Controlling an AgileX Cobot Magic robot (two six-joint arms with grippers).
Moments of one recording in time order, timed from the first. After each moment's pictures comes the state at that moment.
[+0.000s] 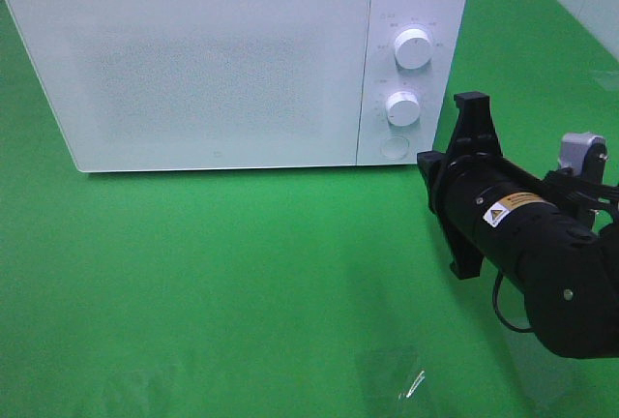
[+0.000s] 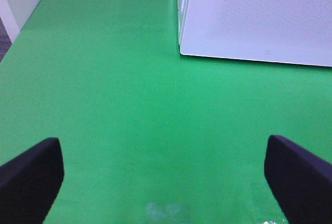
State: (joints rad) left arm 0.01 0.00 -0.52 -0.06 1.08 -0.03; right arm 0.71 1.80 -0.43 0.60 -1.07 1.33
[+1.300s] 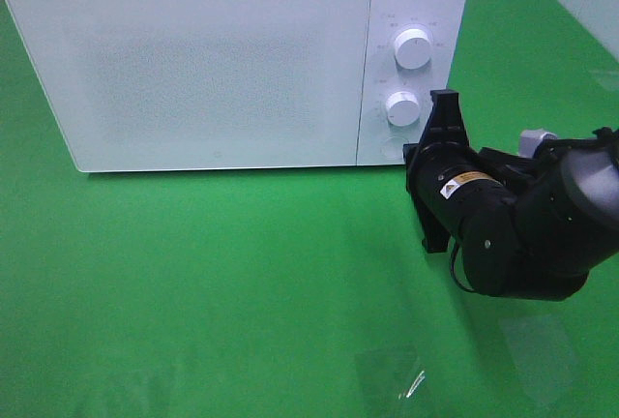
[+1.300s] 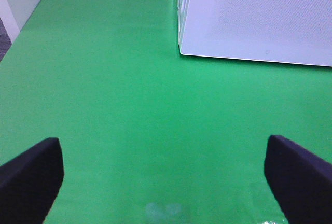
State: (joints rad) left arm 0.01 0.00 -0.52 -0.06 1.08 -0.03; right arm 0.61 2.02 -0.64 0.57 -1.06 1.38
